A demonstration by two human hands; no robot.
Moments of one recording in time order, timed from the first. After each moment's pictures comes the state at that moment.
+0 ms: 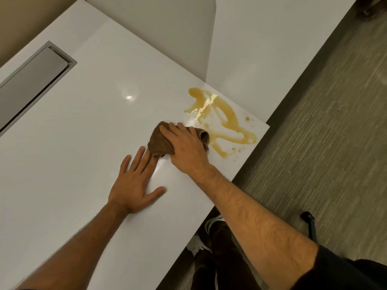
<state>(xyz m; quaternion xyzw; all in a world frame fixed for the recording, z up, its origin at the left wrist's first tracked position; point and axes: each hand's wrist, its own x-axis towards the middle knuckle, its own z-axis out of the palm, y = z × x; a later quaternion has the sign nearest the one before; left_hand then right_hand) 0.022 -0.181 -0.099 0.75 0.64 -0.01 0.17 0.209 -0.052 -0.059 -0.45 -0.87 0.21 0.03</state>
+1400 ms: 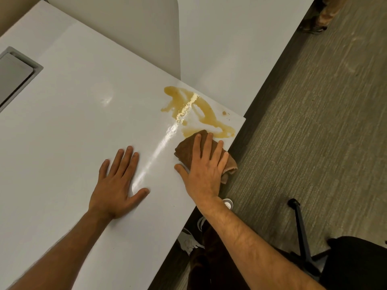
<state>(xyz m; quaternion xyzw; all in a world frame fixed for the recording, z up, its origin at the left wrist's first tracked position) 0.026 -0.183 -0.097 0.76 0.64 -0.01 0.15 0.281 -0.127 -0.068 -0.71 -0.70 0.12 -0.03</state>
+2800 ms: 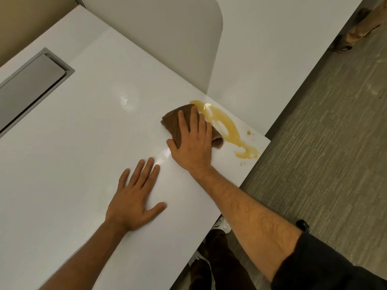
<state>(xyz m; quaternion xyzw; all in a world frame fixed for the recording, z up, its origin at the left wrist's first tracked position) 0.023 -0.184 -0.100 0.76 0.63 -0.02 0.17 0.201 -0.016 -0.083 -0.60 -0.79 0.10 0.06</state>
